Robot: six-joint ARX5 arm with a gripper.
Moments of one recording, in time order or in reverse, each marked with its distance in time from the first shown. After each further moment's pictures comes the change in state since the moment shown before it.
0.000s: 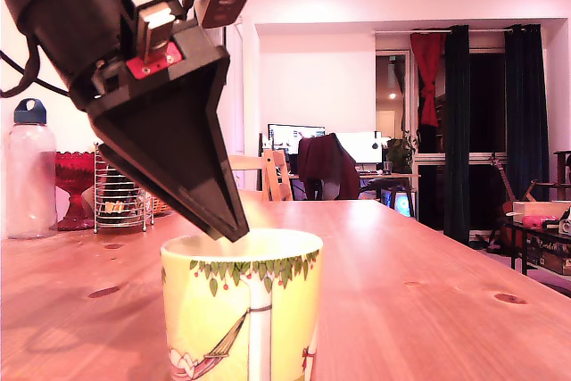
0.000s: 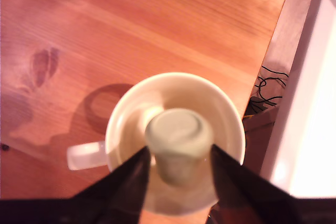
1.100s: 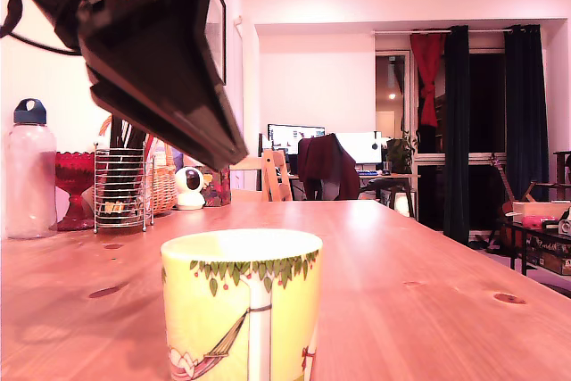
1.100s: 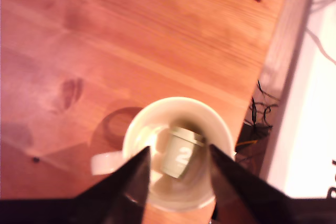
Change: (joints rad) arm 0.050 -0.116 0.004 0.003 0.005 -0.026
